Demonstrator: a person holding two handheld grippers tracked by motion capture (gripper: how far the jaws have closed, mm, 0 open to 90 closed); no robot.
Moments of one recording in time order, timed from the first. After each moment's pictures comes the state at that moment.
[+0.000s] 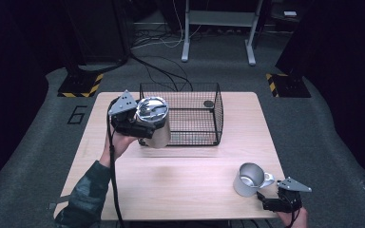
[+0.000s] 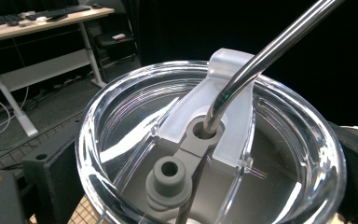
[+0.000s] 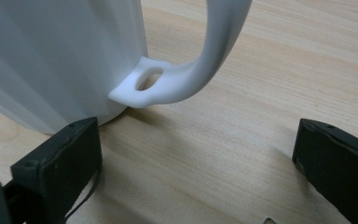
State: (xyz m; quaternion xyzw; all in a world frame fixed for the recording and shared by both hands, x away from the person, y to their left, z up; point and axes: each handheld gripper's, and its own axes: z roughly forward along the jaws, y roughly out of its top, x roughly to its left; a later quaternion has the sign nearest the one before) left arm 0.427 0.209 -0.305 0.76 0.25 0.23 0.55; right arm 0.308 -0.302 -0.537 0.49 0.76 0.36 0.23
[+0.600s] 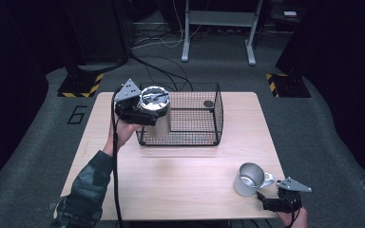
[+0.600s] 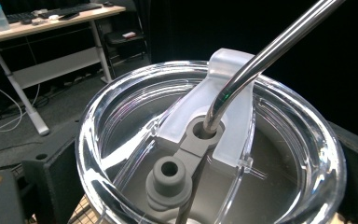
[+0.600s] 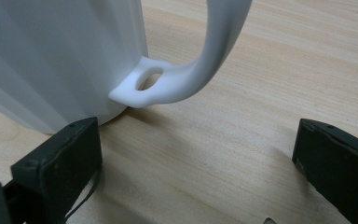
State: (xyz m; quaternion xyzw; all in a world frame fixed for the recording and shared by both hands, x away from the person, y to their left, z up) left arm 0.458 0.203 -0.299 0.76 0.27 0.24 0.55; right arm 0.308 -0.302 -0.537 0.49 0.76 0.36 0.23
